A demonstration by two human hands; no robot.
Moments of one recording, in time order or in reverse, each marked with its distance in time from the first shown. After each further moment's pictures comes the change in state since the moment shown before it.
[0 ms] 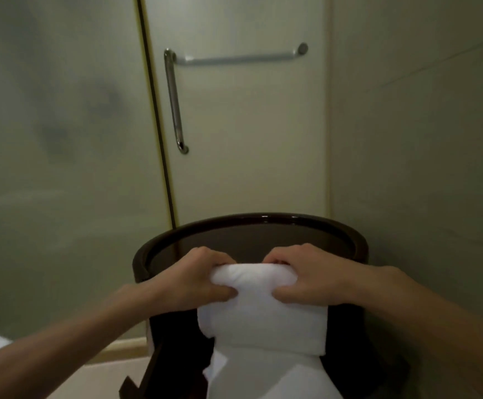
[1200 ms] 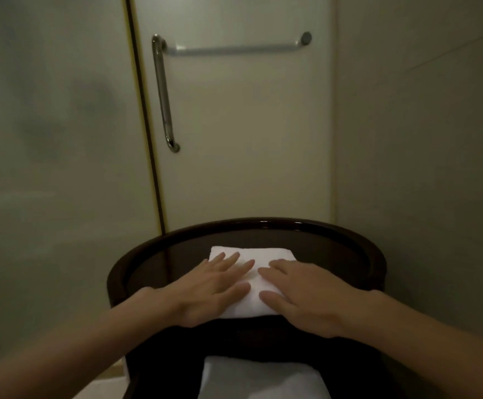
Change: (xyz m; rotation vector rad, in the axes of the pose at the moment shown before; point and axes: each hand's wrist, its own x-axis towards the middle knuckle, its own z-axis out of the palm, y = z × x) left_hand 0.064 -0.045 0.031 0.336 -0.281 -0.117; right_hand 0.050 0.050 0.035 -0.338 -0.022 0.015
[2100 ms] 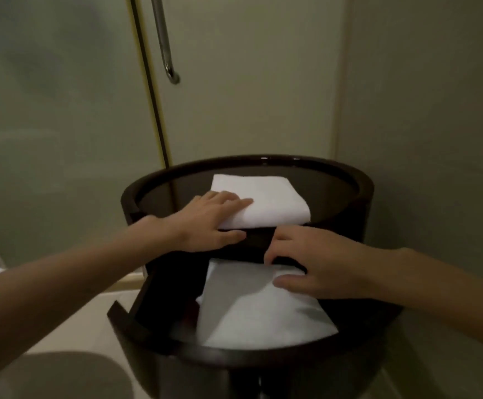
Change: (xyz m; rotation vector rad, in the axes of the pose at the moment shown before) left_hand -0.027 0.012 0.018 0.160 0.163 0.040; right_hand -0.079 -0.038 0.001 0.096 -0.022 -0.223
